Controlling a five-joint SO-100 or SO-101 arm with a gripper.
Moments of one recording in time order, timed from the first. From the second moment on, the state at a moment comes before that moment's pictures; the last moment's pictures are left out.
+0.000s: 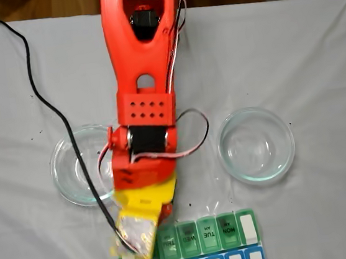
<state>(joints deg) 1.8 111.4 128.9 32.9 -75.0</state>
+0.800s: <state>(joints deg) -3.8 169.4 153.1 57.5 -25.8</state>
